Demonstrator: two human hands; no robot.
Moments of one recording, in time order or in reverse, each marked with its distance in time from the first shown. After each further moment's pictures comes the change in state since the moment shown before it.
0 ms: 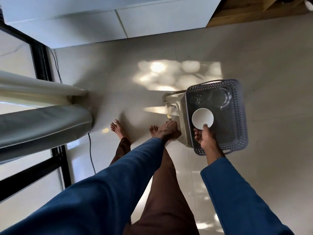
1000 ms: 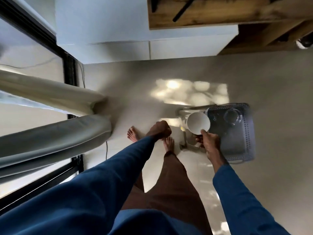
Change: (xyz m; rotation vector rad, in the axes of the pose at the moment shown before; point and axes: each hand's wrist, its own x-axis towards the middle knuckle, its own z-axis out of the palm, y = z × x) left_hand -0.083 -0.125 -0.132 -0.328 0.070 -0.049; right_hand -0.186 -0.005 0.087 -0.315 0.039 -0.393
